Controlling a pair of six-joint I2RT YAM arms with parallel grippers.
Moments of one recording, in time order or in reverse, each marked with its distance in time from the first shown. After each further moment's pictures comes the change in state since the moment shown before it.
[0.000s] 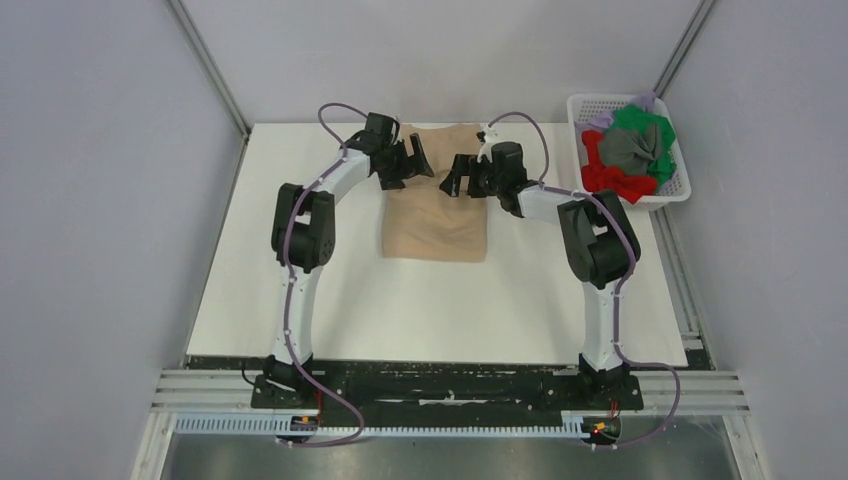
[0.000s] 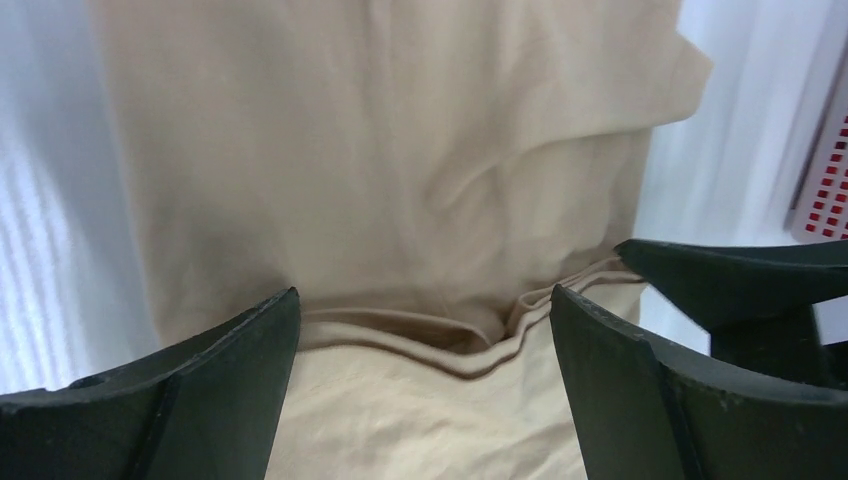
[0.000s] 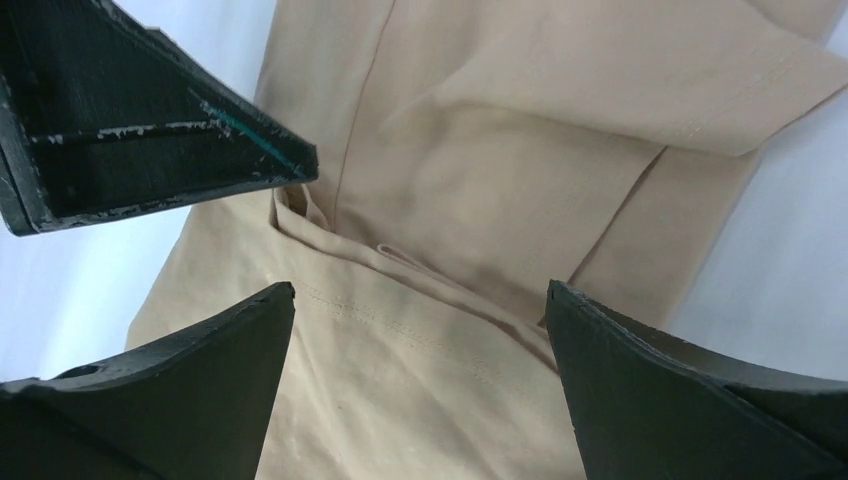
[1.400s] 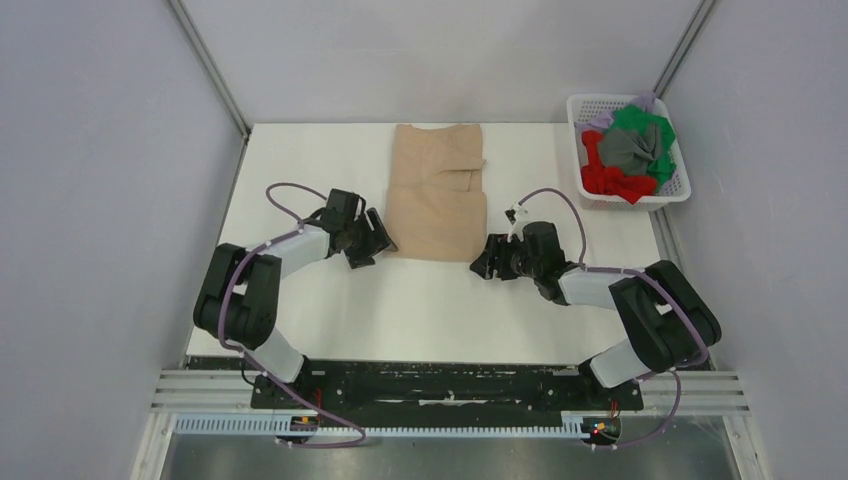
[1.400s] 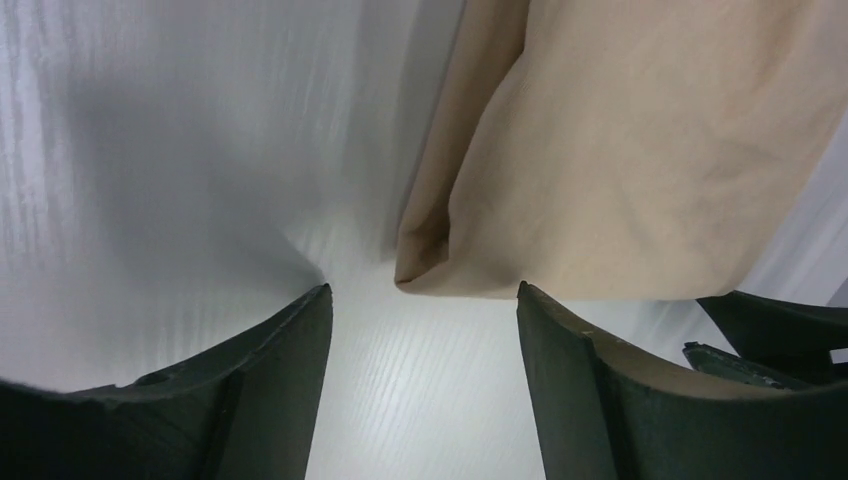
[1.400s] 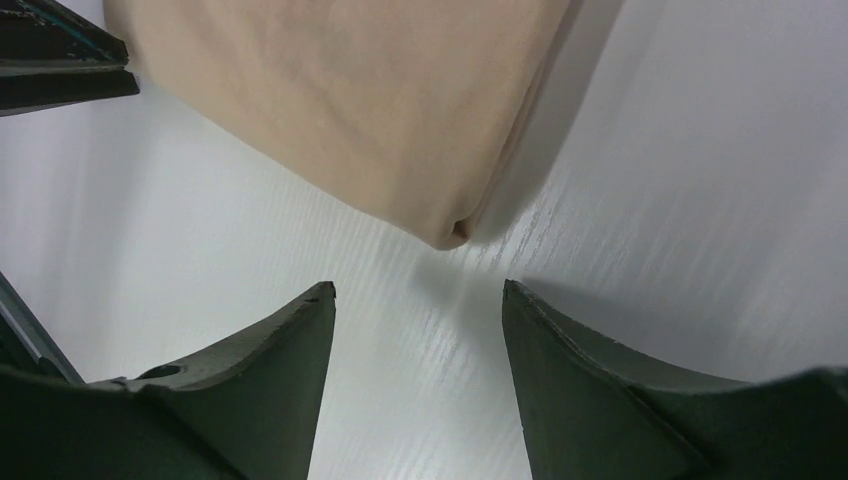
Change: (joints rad) left arm 0.010 -0.727 -1.080 0.185 -0.106 -0.190; right arm 0.069 -0.612 -0.860 0.126 0.006 0.061
